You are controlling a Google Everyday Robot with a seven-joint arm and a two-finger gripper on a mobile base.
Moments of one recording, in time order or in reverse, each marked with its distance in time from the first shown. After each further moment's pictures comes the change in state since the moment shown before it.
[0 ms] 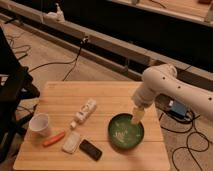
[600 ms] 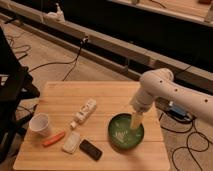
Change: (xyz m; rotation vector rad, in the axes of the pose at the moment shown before) arm 0.001 0.024 0.026 -0.077 0.006 -0.015
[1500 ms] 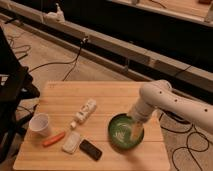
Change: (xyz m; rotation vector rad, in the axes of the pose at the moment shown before) arm 0.002 0.039 0.030 -0.066 -0.029 -0.068
